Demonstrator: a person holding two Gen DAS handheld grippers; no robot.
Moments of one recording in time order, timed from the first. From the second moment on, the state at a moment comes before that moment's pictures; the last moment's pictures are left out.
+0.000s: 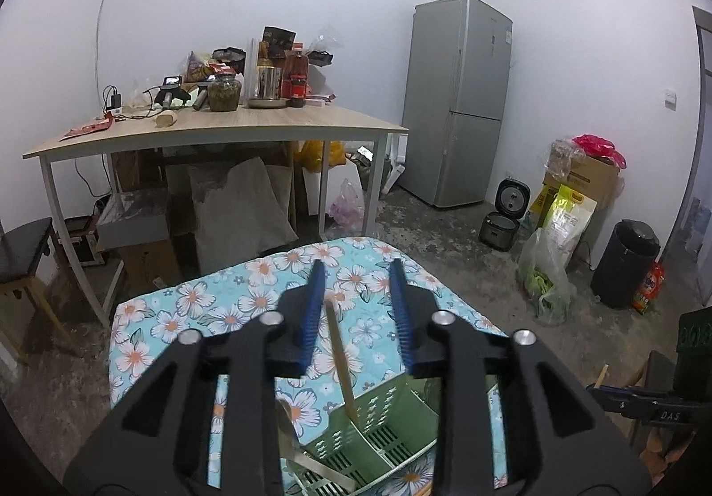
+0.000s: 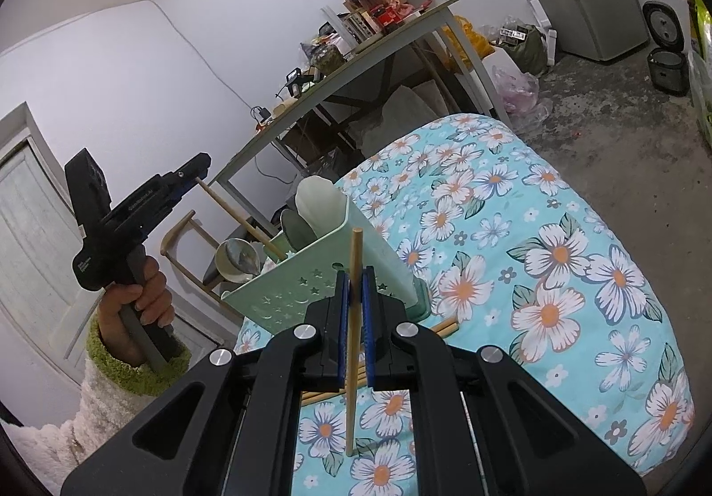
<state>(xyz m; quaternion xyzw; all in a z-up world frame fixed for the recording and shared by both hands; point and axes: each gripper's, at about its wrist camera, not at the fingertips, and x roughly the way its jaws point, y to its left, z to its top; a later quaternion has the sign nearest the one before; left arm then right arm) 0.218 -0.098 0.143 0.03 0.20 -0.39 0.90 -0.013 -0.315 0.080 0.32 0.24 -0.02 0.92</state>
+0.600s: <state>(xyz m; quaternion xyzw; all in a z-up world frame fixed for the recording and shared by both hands) 0.164 -0.035 0.147 0.01 0.19 -0.39 0.90 -0.013 -0.297 0.127 0.27 0.21 -0.01 0.94</state>
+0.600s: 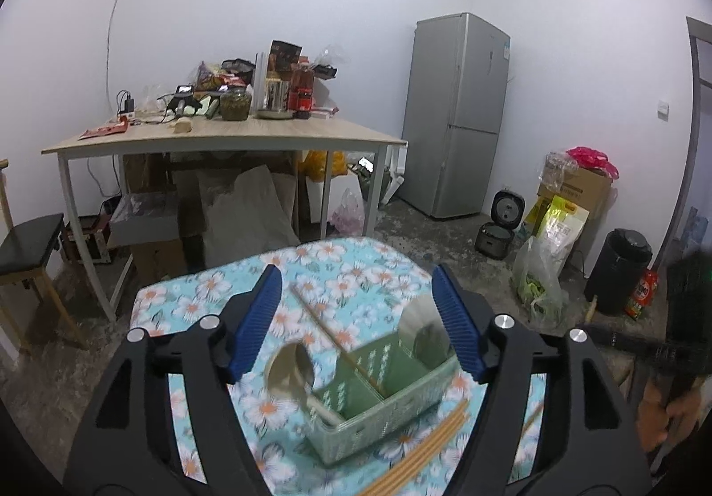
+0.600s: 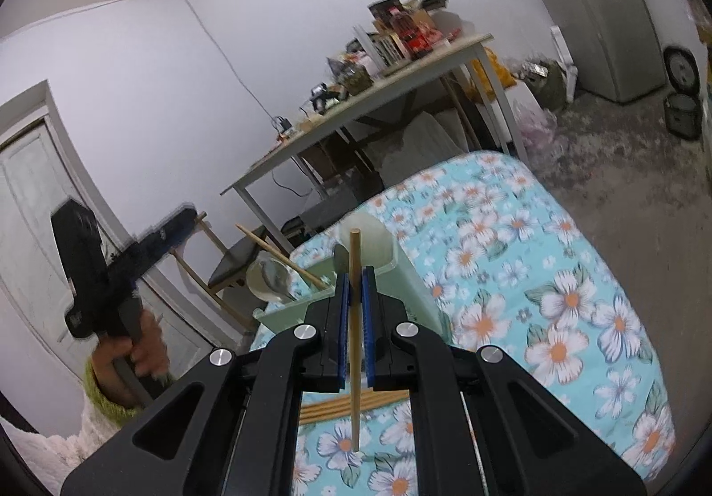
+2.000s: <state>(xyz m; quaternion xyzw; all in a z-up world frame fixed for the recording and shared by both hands) 0.136 0.025 0.039 -0.03 0.29 -0.38 0.88 0.151 -0.258 0.180 0.14 0.21 0.02 0.97</state>
